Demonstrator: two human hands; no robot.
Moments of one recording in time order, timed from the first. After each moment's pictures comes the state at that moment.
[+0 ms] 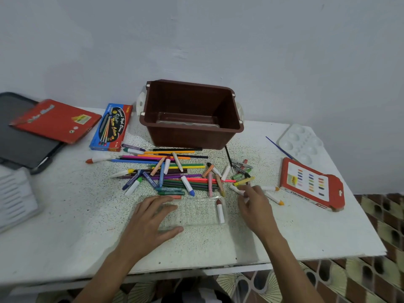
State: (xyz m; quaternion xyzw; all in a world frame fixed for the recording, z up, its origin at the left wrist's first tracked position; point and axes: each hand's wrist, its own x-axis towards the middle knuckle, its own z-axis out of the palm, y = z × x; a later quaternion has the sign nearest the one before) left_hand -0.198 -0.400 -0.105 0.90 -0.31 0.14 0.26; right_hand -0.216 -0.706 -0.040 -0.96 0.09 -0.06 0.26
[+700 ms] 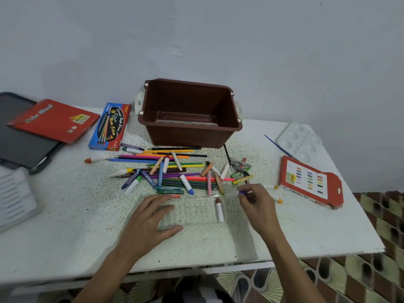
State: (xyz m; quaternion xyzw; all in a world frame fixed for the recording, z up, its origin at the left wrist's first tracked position) left_hand -0.198 -0.401 -0.102 0.91 -0.31 0.13 0.25; right_hand -0.225 -0.703 -0.023 -0.89 0.12 -0.09 0.42
